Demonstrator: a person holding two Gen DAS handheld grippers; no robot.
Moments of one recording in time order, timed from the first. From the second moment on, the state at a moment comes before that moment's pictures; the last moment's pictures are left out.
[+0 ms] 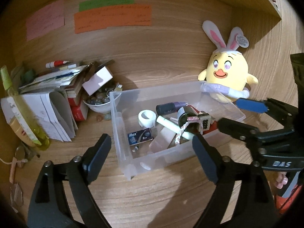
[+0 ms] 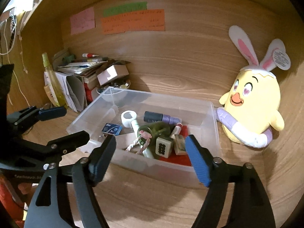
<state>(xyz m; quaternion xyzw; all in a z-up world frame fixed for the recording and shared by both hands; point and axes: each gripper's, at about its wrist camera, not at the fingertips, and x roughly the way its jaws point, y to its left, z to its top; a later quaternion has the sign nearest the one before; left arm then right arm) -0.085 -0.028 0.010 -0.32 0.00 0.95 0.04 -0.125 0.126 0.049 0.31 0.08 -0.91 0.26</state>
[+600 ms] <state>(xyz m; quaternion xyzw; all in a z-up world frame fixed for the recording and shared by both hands) -0.071 -0.021 0.001 -0.33 -0.01 0.94 0.04 -0.099 0.155 0.037 0.31 0.07 -0.92 0.24</state>
